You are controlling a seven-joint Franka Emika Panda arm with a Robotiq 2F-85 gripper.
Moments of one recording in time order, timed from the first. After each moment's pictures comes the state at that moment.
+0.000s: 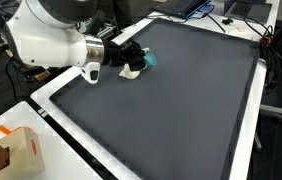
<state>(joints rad) -0.25 0.33 -0.24 -2.25 1.13 1.88 -0.44</state>
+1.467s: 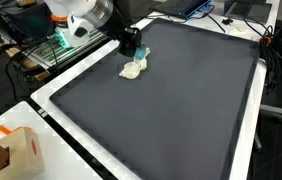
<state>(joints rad) -0.12 0.04 -0.22 -2.36 0.71 2.11 0.62</state>
